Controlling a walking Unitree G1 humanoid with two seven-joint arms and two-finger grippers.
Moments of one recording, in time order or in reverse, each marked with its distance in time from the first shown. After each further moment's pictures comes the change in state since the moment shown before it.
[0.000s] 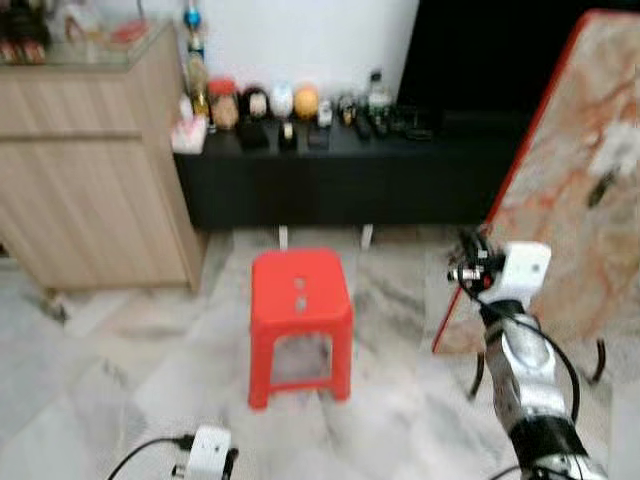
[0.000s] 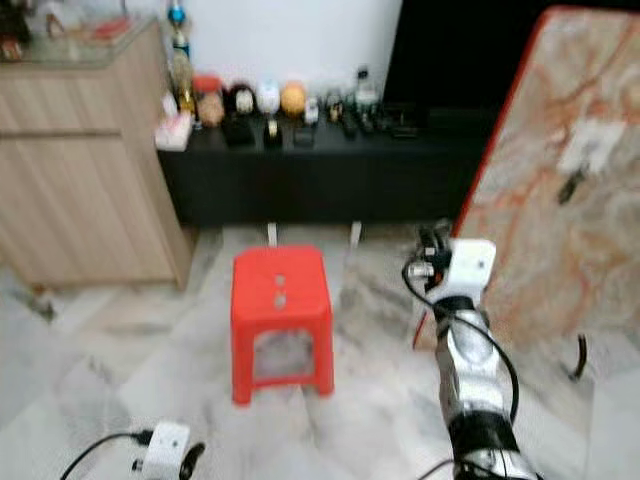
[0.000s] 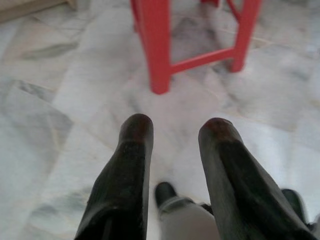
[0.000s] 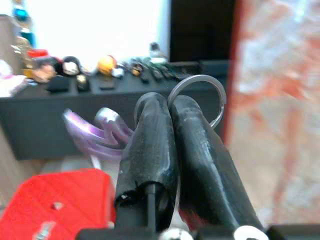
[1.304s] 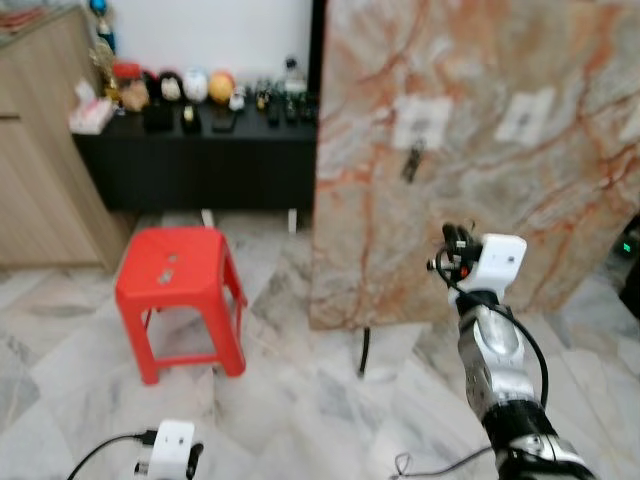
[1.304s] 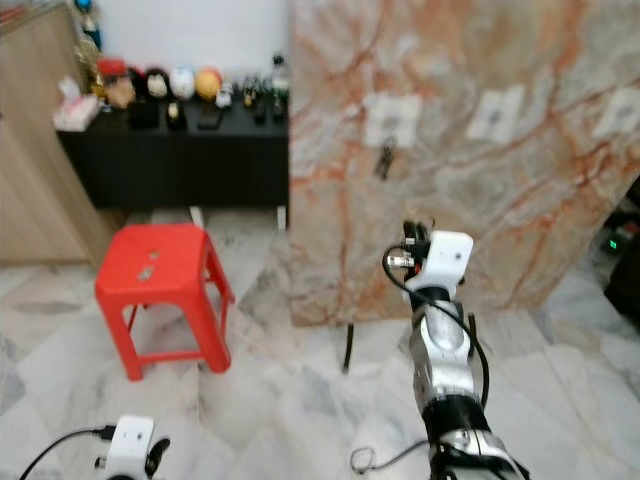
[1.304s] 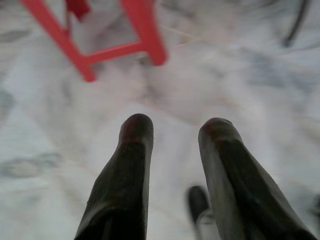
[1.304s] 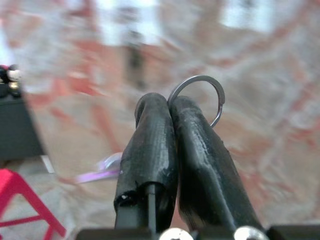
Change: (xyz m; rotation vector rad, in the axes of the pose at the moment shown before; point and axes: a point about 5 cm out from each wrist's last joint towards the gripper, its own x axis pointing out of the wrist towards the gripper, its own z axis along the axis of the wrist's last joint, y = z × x) left arm 0.005 0.042 0.007 -0.035 0.017 0.119; right arm 0.013 0.025 0.001 0.021 -0.017 -0.003
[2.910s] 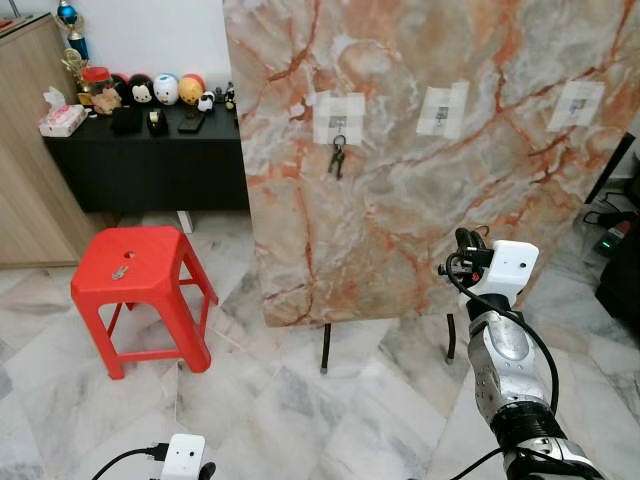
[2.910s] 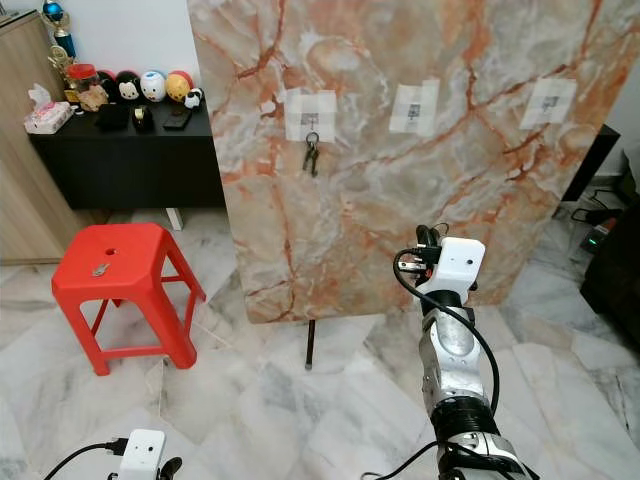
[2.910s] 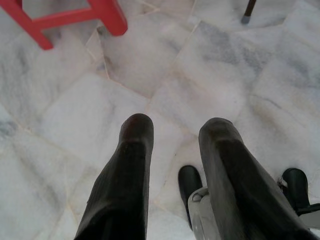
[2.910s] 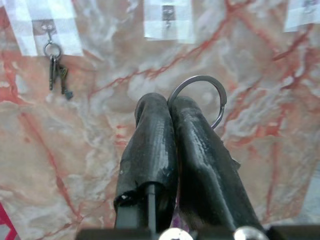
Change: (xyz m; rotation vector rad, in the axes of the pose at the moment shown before) left arm -0.005 -0.004 -0.019 -0.023 0.115 -0.029; right arm 0.002 -0.004 0.002 -0.015 -0.015 -0.018
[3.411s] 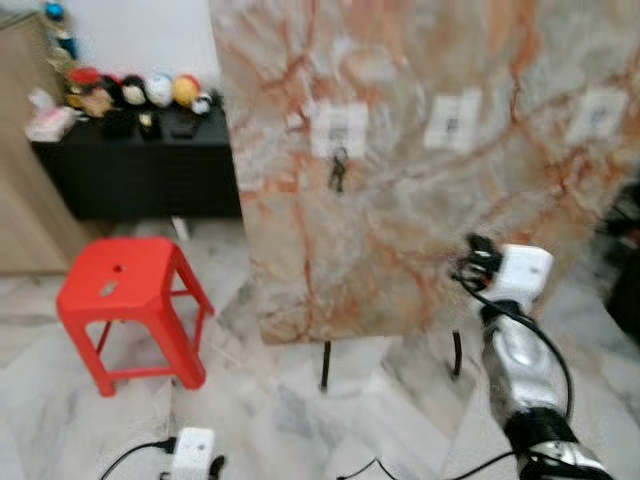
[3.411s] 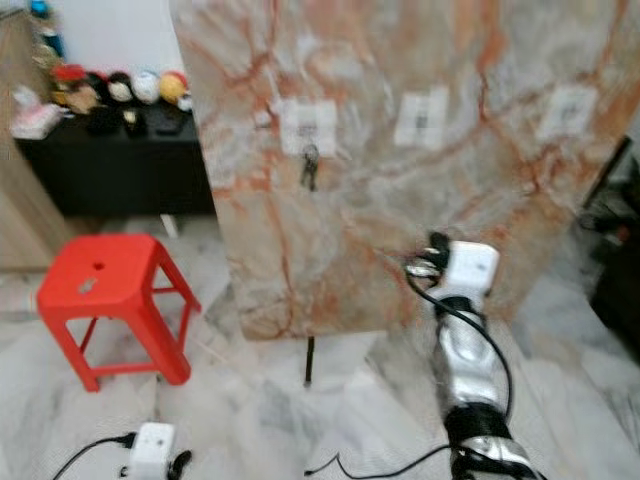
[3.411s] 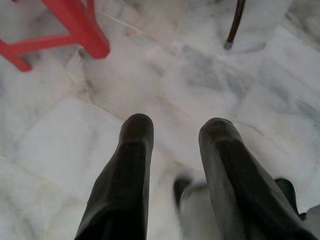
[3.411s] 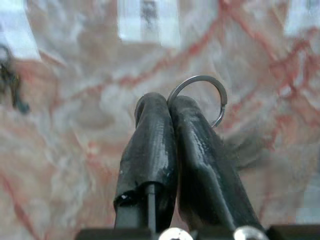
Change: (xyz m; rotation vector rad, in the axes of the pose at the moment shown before) left arm 0.000 -0.008 -0.002 -0.018 0.007 -0.025; right arm -0.001 -0.011 0.000 -0.014 0.002 -0.026
